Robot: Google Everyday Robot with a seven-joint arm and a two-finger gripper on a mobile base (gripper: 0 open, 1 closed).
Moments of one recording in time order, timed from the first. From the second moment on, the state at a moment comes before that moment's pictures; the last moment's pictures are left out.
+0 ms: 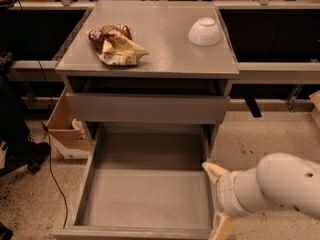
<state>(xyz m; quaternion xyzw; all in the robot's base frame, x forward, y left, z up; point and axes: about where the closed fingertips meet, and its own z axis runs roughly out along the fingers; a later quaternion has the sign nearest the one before) 0.372 -0.136 0.651 -0.69 0.68 0.06 0.24</state>
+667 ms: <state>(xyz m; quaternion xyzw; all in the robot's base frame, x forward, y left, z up) 0.359 -0.104 0.569 -0.68 0.67 0.08 0.28</state>
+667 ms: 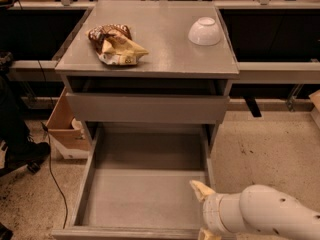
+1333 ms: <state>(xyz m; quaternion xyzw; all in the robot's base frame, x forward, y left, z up) 0.361 -0.071 0.498 -0.67 0.66 0.11 0.31</state>
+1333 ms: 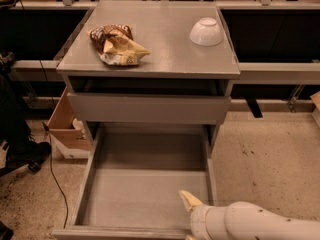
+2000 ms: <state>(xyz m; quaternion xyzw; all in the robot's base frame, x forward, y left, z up) 0.401 -0.030 0.451 -0.65 0.66 0.12 0.35</state>
